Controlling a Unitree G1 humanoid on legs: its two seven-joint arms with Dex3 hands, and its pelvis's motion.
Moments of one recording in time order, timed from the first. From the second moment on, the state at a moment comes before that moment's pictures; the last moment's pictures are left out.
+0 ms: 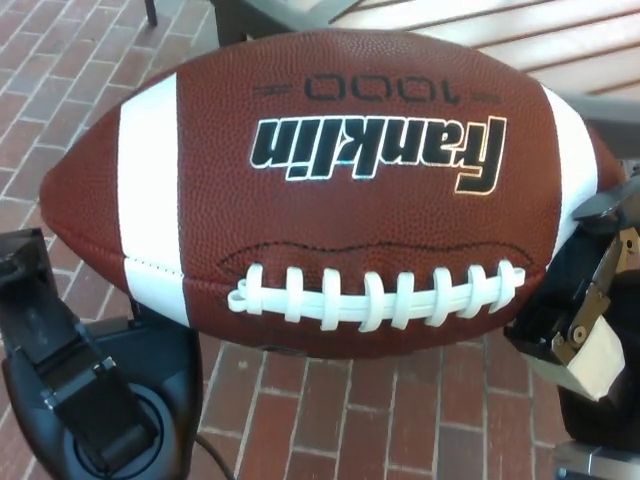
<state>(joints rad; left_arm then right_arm) 0.13 0.24 -0.72 -0.69 -0.89 -0.81 0.48 0.16 -0.01 0.44 -0.76 0.22 -0.16 -0.48</state>
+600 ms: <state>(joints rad) 0.12 0.24 -0.74 -0.68 -0.89 -0.83 0.49 0.16 -0.01 0.44 -0.77 0.23 -0.16 -0.49</state>
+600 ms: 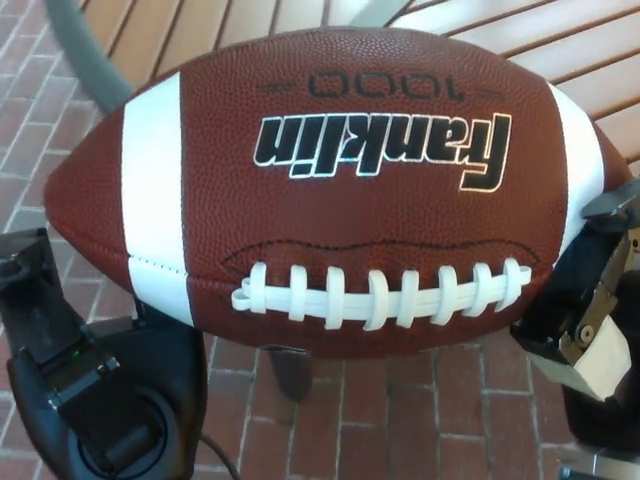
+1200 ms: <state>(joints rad) 0.11 0.25 -0.75 -0.67 -0.89 -0.85 0.50 0.16 0.00 0.44 -0.77 0.24 -0.15 -0.49</state>
